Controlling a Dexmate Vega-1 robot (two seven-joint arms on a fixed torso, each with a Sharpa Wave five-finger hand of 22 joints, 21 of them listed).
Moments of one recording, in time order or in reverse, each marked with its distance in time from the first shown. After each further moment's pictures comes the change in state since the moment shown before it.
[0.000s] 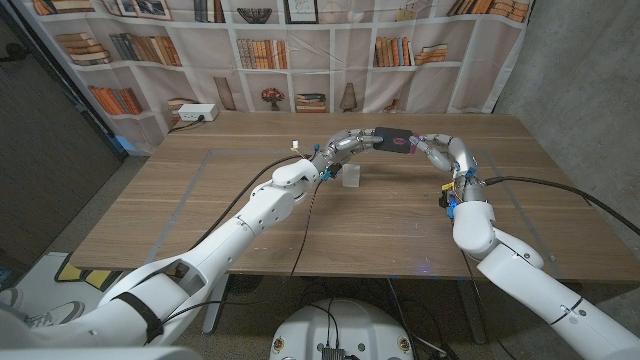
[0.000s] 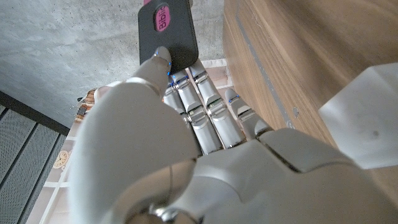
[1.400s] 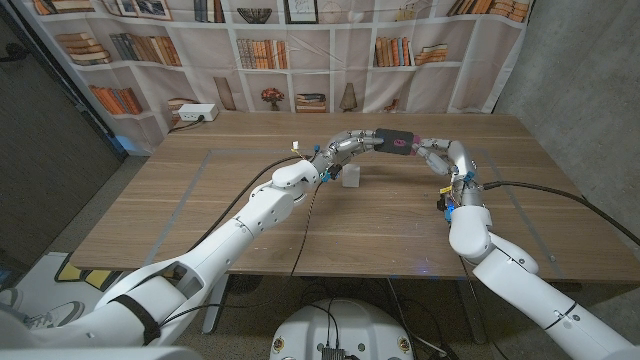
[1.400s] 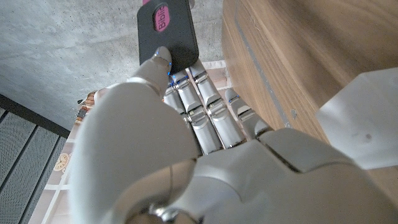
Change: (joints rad) left arm 0.012 0.012 0.003 -0.028 0.003 0.009 0.010; left_hand 0.003 0.003 0.001 0.001 0.005 0.000 0.000 0.001 0.004 0.000 0.000 0.000 0.000 0.000 0.000 0.000 0.004 0.000 0.000 0.000 0.000; right arm -0.009 0.033 -0.003 0.032 -0.031 0.051 -0.031; right_hand 0.257 0.131 0.057 -0.023 0.008 0.211 -0.003 0.075 0.012 0.128 -0.077 0.007 -0.004 0.111 -0.043 0.023 0.005 0.035 -0.051 -0.006 0.003
